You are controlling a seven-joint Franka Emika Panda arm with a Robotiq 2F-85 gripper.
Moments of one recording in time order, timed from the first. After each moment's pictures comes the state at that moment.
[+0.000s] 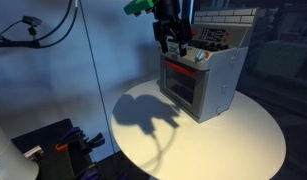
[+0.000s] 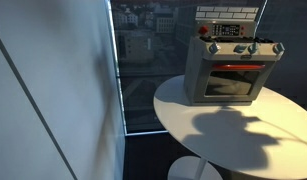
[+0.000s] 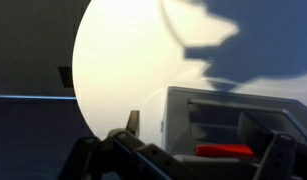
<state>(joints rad) -0.10 -0.19 -0.12 -2.23 -0.11 2.25 -0.02</state>
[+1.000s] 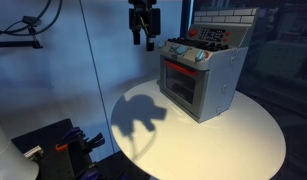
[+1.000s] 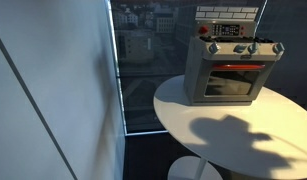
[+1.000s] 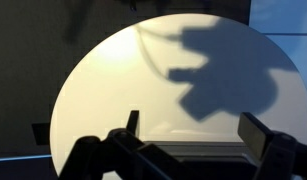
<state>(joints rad) -0.09 -0.33 -0.11 -2.23 0.01 1.87 -0.02</state>
